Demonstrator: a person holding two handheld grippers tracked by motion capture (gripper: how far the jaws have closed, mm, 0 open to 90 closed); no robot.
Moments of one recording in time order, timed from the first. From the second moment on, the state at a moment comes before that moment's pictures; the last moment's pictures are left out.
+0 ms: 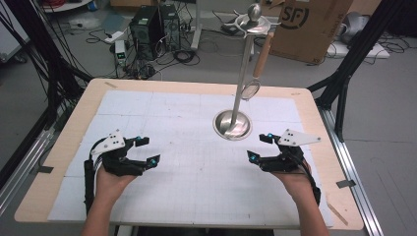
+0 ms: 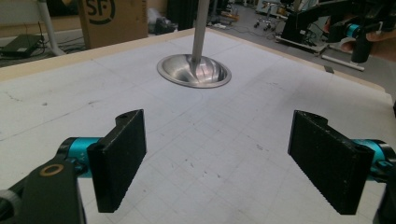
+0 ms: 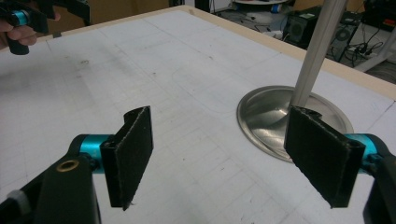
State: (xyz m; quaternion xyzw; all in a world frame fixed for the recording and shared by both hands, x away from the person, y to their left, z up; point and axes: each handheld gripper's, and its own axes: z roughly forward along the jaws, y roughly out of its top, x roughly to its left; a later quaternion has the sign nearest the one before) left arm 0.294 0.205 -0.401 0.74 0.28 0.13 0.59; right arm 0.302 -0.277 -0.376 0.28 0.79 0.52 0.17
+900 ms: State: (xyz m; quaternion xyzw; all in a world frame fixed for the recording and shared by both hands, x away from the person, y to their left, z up) left arm 0.294 0.204 -0.402 0.74 0.28 0.13 0.59; right arm 0.303 -0.273 -0.386 0.29 0.79 0.52 0.16
